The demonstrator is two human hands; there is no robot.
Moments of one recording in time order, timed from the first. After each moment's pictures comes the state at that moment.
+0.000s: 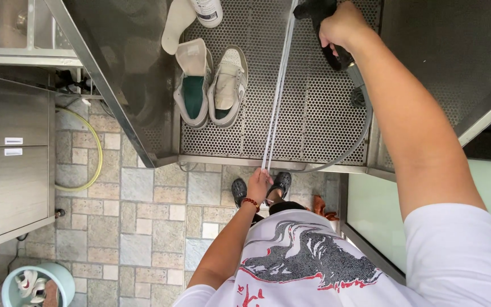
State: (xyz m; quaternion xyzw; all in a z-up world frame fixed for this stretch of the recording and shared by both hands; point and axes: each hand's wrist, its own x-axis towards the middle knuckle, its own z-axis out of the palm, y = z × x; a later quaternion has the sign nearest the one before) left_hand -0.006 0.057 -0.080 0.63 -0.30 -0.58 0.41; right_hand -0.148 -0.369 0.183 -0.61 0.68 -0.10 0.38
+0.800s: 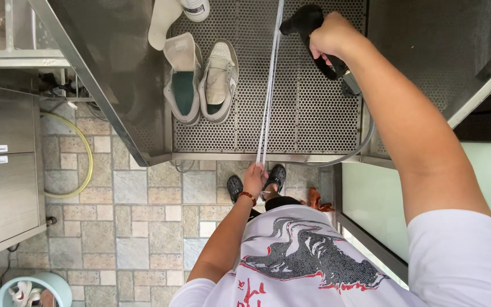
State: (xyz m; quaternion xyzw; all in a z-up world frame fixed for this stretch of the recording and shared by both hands) left_hand -0.006 0.054 -0.086 0.58 -0.12 -0.69 0.42; right_hand -0.148 -0.328 0.205 -0.62 0.70 -0.01 0.37
